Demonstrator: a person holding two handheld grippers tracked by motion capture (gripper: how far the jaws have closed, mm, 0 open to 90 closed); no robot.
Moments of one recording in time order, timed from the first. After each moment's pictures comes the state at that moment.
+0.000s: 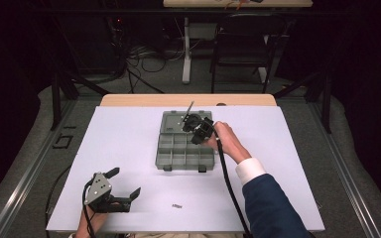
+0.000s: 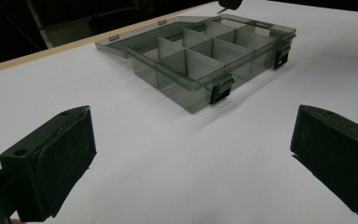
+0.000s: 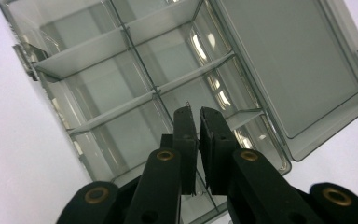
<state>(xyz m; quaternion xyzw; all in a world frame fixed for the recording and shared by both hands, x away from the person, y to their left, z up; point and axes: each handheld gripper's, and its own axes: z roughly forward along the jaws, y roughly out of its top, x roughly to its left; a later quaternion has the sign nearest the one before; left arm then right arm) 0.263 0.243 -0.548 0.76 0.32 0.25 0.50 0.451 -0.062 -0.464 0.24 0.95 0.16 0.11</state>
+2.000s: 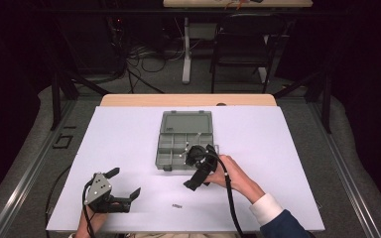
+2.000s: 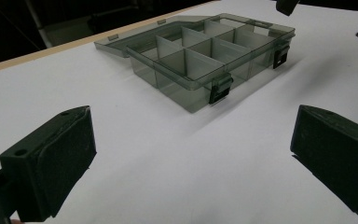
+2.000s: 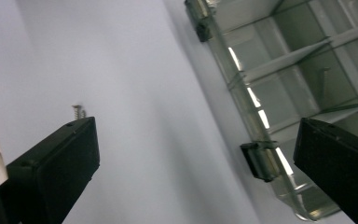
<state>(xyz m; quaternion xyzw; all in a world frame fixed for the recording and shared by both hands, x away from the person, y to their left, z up) 0.263 0.243 -0.548 0.76 0.32 0.25 0.50 0.354 -0.070 -0.482 0.21 0.95 0.23 0.04</state>
